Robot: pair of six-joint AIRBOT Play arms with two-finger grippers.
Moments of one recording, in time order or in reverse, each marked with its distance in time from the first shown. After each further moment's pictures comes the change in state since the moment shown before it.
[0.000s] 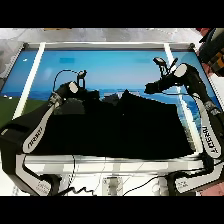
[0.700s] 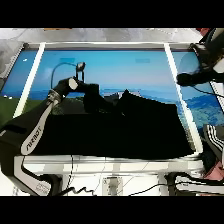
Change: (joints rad) left arm 0.006 0.035 0.090 0.049 0.051 0.024; right arm -0.279 0.217 -0.002 -0.149 0.044 0.027
